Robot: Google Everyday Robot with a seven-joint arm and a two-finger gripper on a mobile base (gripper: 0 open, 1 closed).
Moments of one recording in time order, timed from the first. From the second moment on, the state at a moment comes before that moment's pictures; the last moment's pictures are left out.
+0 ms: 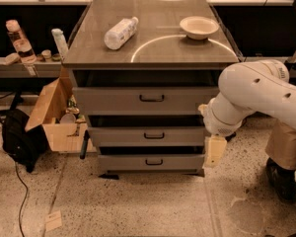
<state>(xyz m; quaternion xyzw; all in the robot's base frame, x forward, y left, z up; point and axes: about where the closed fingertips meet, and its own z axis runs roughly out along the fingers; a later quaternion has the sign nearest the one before) 0.523 -0.181 0.705 -0.68 0.72 -0.02 0.13</state>
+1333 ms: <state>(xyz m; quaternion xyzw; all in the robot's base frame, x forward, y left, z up) 0.535 -0.192 0.633 -0.63 0.76 -0.04 0.17</state>
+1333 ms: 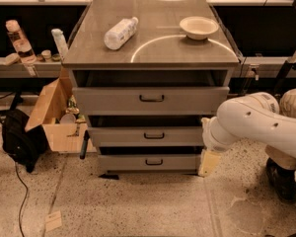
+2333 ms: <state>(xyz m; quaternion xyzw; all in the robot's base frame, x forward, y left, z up) 0.536 -0.180 0.584 -0.69 0.70 0.02 0.16</state>
